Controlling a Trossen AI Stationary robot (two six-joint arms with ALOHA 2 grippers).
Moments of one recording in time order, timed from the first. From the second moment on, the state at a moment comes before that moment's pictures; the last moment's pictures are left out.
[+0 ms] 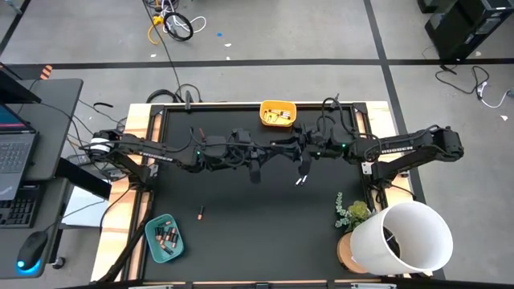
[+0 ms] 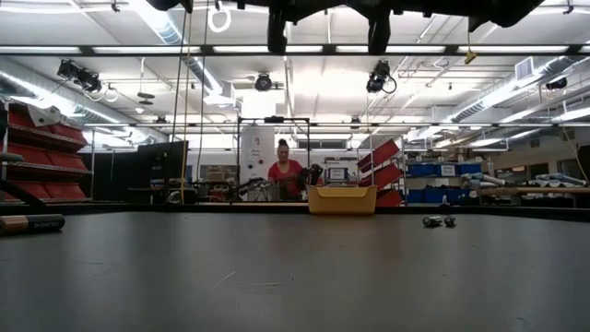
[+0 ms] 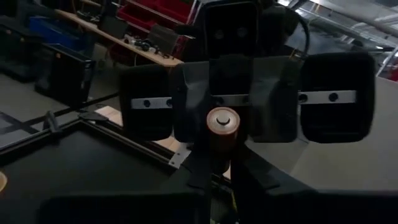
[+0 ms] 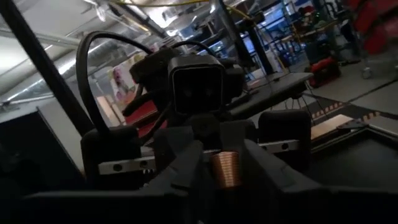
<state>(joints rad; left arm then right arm) -0.03 1.53 1.05 0.56 -0.24 -0.40 -0.07 1.24 0.74 0.64 -0.06 0.50</state>
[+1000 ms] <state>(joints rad) -0.15 1.18 1.05 -0.11 -0.22 -0.56 -0.20 1.15 0.73 0.60 -0.10 0.50</state>
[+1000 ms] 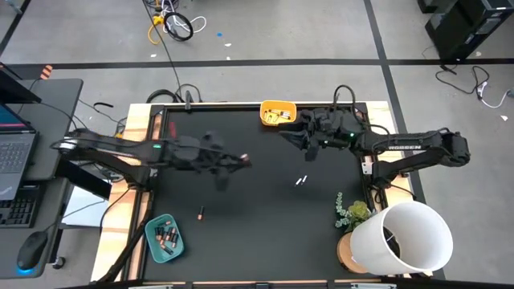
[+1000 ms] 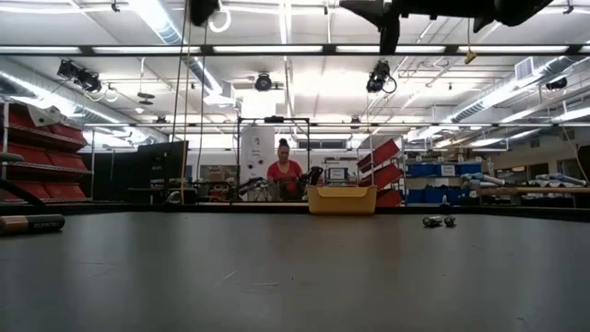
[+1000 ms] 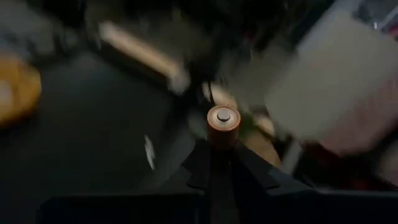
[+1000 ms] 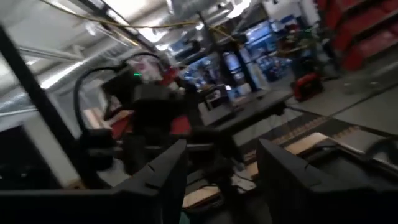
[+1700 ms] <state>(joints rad) -0.82 1.01 0.87 -0.83 0.15 -1.68 -0.24 1.11 0.73 0.27 -0.07 0.46</state>
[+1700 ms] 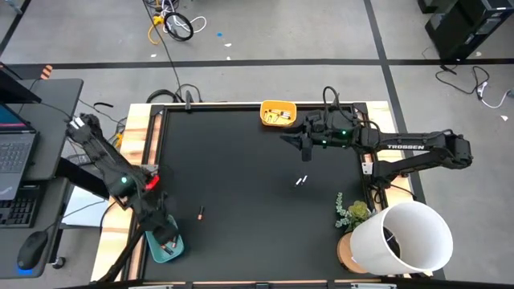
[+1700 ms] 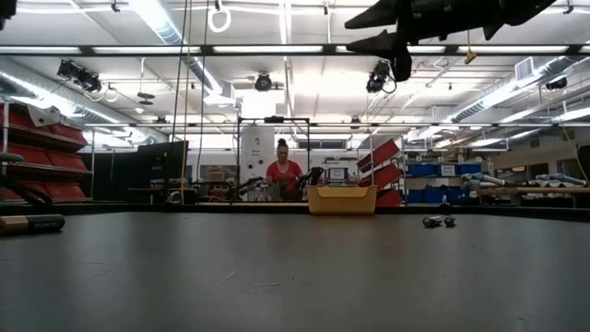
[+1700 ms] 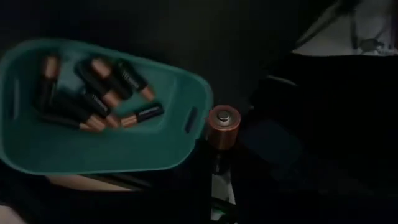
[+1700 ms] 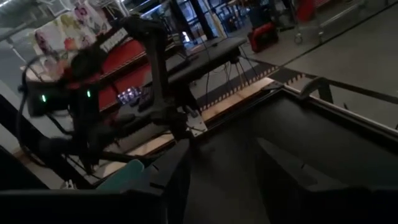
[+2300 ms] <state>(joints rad) -0.98 1.15 0.53 -0.54 0.10 -2.03 -0.24 1.11 0.74 0.29 -0.08 0.50</state>
